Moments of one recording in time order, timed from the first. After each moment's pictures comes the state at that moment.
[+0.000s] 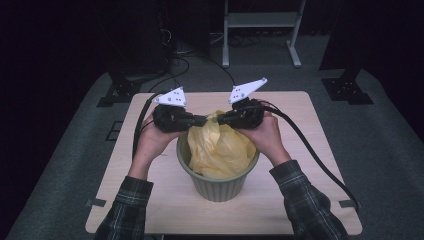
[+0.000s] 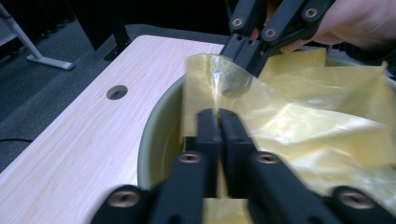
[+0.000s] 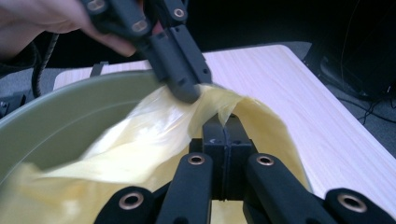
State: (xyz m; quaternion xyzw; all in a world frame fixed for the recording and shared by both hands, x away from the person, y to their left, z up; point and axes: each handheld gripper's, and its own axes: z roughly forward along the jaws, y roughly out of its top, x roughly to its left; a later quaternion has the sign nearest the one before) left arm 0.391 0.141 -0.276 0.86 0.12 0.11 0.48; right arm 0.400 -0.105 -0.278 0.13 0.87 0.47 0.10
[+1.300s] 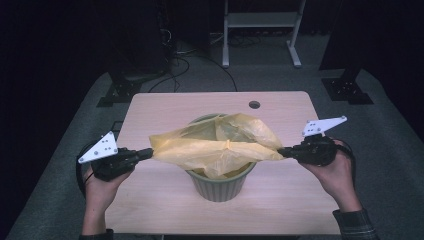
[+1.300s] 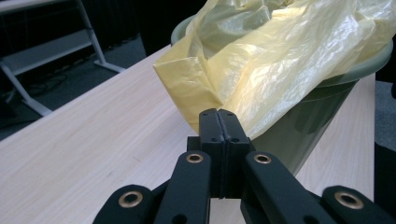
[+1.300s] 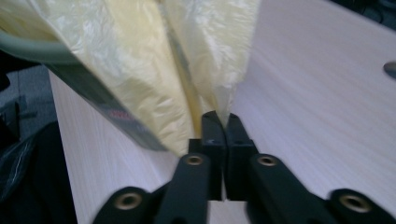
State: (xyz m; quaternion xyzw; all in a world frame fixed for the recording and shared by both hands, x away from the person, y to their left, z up) left arm 0.291 0.273 -0.326 0.80 0.20 0.19 0.53; right arm 0.324 -0.265 -0.328 0.27 0.85 0.44 0.08
